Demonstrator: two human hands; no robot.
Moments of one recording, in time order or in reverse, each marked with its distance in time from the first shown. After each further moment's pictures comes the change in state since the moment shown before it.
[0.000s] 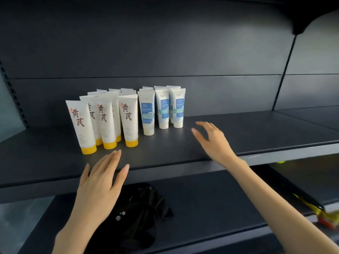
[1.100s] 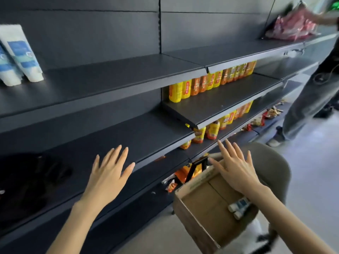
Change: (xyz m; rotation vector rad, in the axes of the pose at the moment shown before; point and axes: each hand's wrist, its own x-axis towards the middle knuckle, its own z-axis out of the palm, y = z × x) left_hand -0.130 0.234 0.185 0.179 -0.495 0.441; right_hand -0.346 0.233 -0.243 -0.723 -0.244 0.602
